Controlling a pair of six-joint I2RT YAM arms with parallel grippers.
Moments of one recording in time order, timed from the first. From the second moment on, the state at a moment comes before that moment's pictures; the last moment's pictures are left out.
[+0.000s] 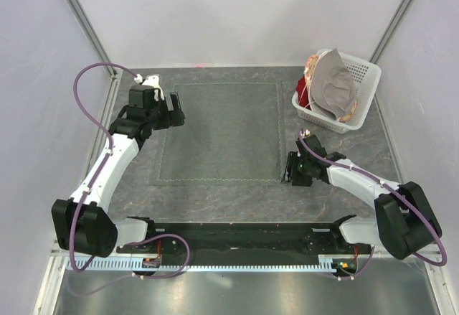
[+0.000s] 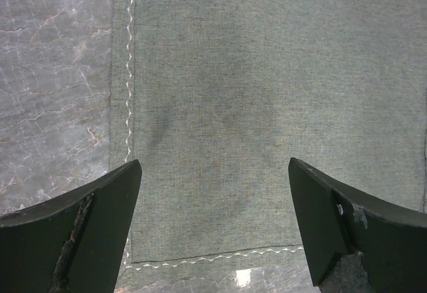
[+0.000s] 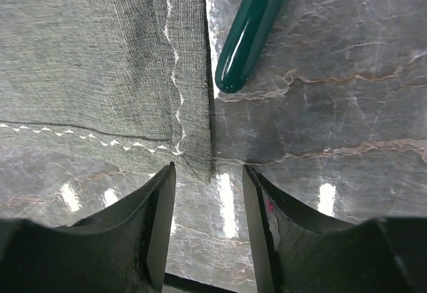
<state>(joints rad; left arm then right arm) -0.18 1.27 1.10 -0.47 -0.01 -0.26 0.42 1.28 0.59 -0.41 -0.10 0.62</state>
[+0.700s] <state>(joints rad) -0.18 1.24 1.09 -0.47 0.03 -0.26 0.48 1.35 0.60 -0.34 -0.12 0.65</state>
